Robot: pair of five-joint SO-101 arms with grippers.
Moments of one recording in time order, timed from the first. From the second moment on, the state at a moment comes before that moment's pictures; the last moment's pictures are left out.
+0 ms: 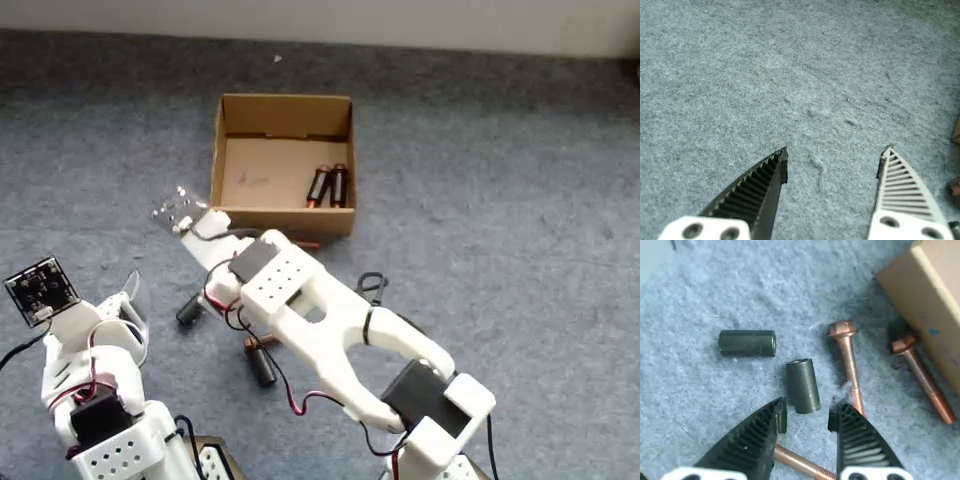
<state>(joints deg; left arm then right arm) -35.0 -101.4 90.2 58.1 9.7 -54.9 7.1 12.5 56.1 7.1</state>
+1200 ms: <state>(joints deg) -35.0 -101.4 90.2 58.1 9.7 -53.5 8.4 6.6 66.3 5.7</state>
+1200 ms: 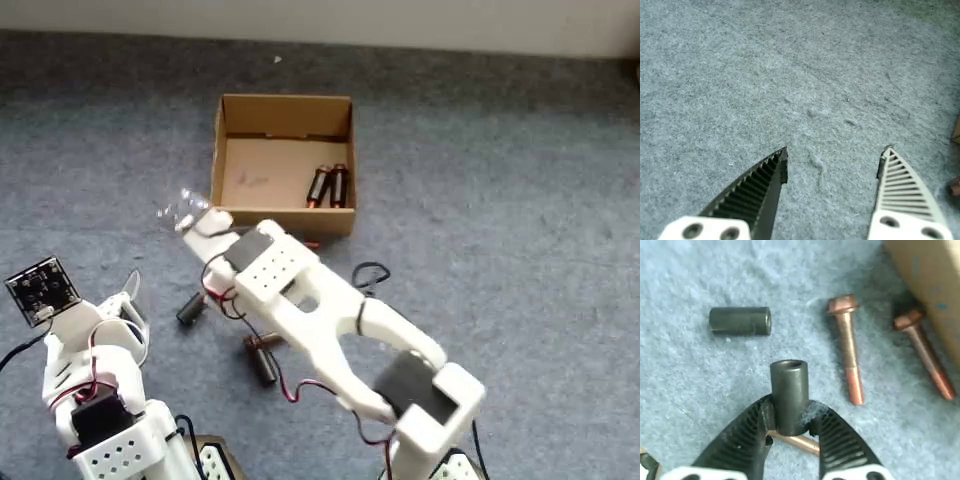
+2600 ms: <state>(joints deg) 4.7 -33.2 42.4 70.4 36.2 -15.3 -56.7 74.1 37.6 -5.4</state>
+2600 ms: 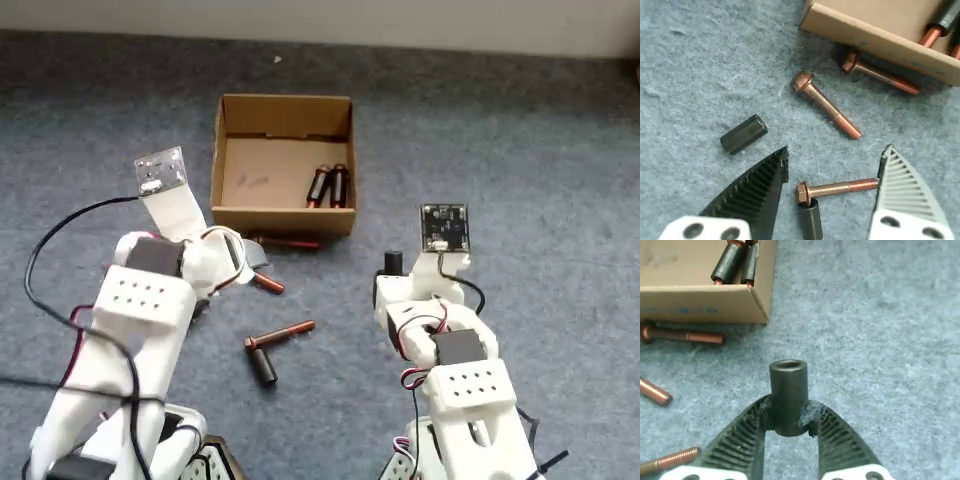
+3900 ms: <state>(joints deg) 2.2 20.0 12.8 68.5 36.4 -15.3 -57.1 74.1 37.6 -5.4</state>
